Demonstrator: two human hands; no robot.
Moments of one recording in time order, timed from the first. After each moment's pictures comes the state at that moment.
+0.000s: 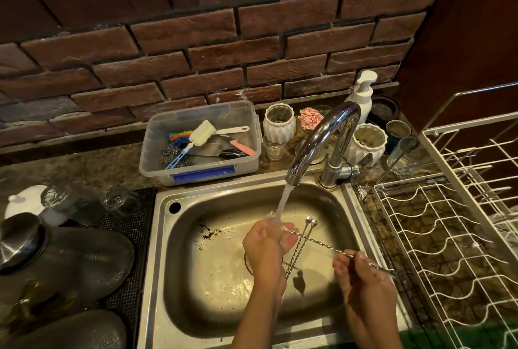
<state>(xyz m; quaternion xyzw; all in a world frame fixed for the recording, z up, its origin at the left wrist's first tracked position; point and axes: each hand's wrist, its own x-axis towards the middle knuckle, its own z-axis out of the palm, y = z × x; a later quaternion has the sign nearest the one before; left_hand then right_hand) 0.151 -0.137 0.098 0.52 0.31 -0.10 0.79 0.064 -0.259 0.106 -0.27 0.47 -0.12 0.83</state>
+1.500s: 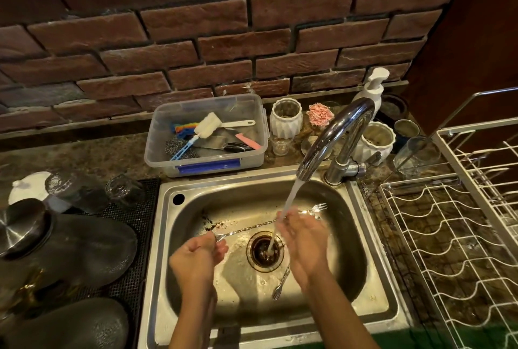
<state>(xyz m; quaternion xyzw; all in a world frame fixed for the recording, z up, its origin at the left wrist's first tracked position) 0.151 -0.015 0.104 0.61 0.39 0.00 0.68 0.146 -0.188 0.113 -0.38 0.40 0.00 0.84</state>
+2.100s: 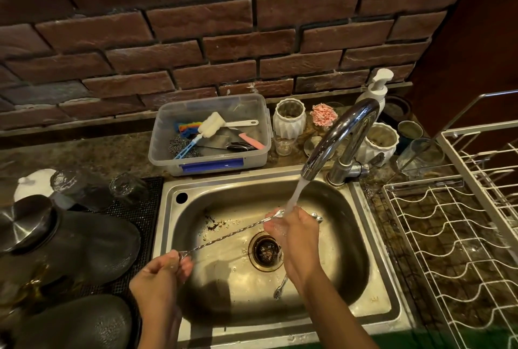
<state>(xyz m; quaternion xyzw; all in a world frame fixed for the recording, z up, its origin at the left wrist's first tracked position) 0.133 0.054 0.091 0.59 0.43 0.05 0.68 0.155 -0.169 0.118 -0.45 0.37 0.00 0.81</state>
